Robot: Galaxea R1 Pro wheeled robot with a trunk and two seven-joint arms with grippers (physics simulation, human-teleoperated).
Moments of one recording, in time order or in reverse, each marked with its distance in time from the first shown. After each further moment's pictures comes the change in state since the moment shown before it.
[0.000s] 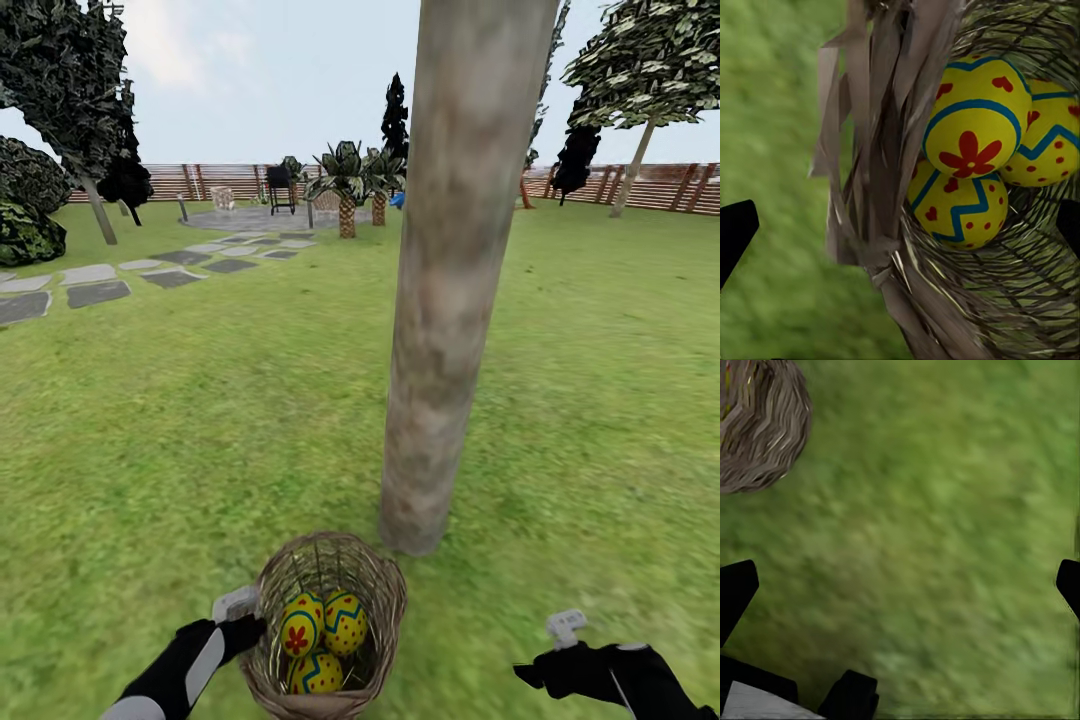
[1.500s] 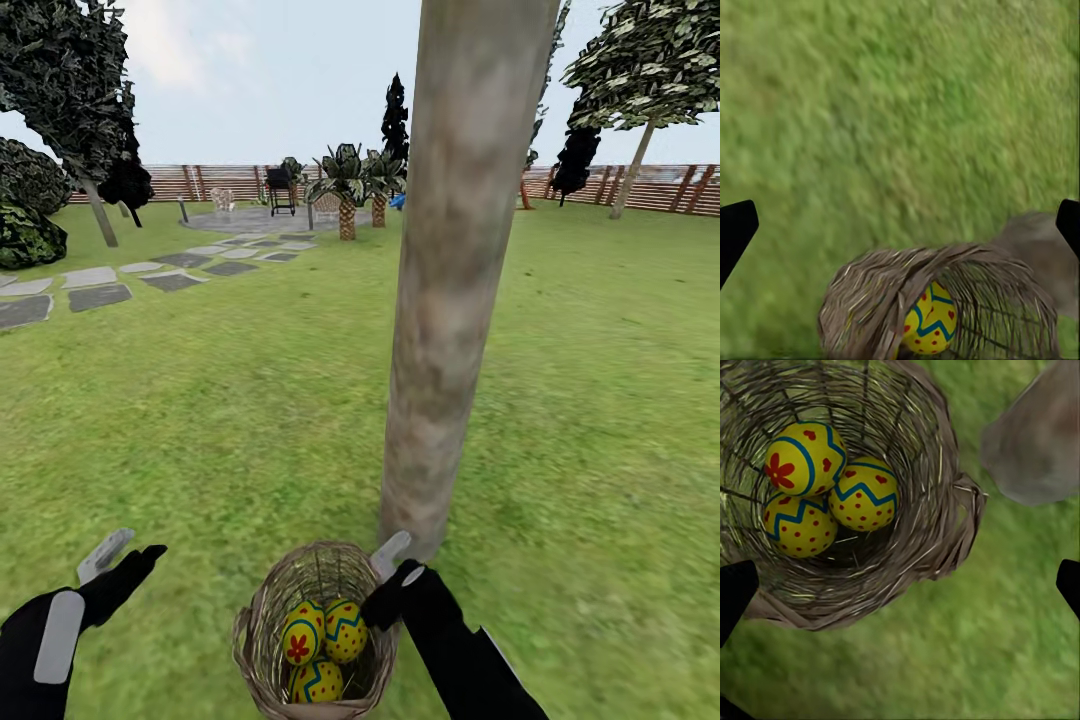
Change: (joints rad) left arm 0.135 0.094 0.451 -0.714 0.296 0.372 -0.003; right arm -0.034 0.386 0.634 -0.436 0.063 0.453 -0.389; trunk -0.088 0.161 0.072
